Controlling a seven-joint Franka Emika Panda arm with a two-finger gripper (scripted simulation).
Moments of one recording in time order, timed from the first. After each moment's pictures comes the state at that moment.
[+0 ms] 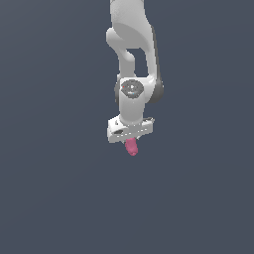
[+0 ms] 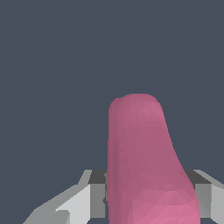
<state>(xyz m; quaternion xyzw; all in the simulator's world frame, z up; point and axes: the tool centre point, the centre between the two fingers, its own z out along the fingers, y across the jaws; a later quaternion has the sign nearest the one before) -0.028 0.016 0.094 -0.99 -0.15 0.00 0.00</state>
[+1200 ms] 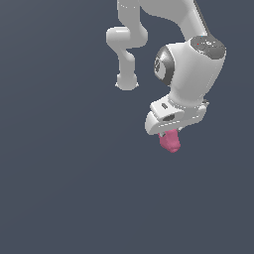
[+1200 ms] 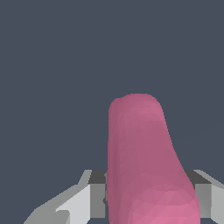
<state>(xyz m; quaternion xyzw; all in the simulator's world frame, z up) 0.021 0.158 0.222 -0.99 -0.15 0.00 0.00</state>
